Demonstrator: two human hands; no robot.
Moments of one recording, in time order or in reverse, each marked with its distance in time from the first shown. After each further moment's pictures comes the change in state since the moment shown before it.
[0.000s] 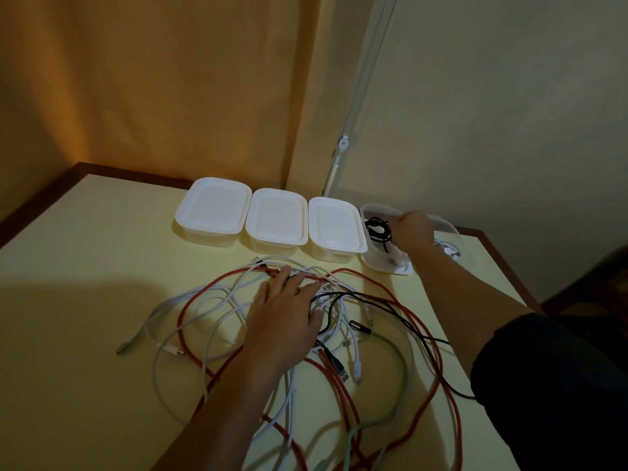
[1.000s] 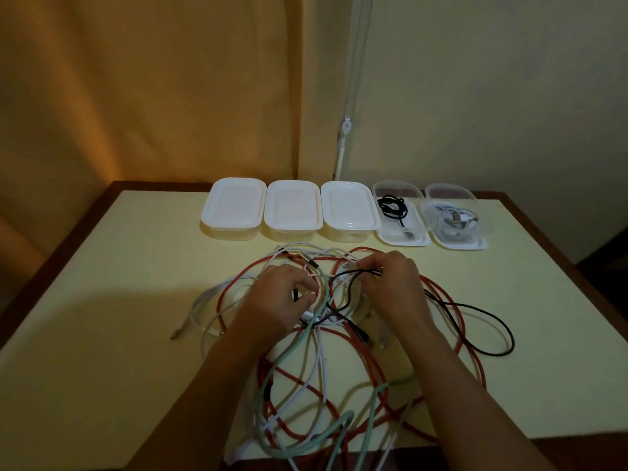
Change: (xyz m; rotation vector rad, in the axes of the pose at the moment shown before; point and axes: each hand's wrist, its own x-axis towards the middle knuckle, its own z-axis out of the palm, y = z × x) left_hand -0.019 -0.029 -0.039 -0.232 0.073 0.058; right_hand -0.181 0.017 0.014 0.164 -0.109 -0.290
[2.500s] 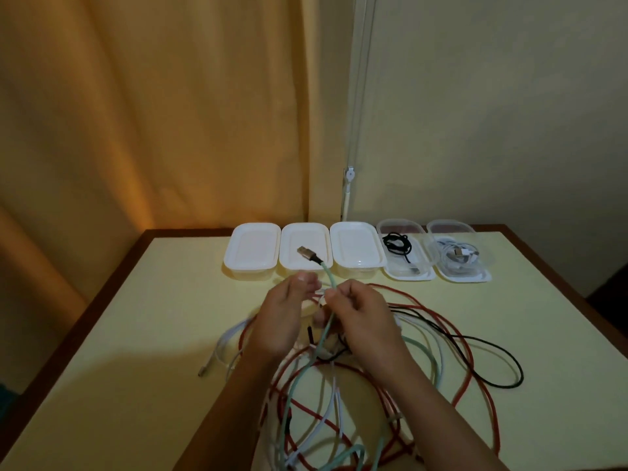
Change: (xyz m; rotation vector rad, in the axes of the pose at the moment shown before) left_hand -0.002 0.041 -0.040 -0.611 0.140 -0.234; right_hand -0.046 -0.088 -0.016 0.619 -0.224 0.039
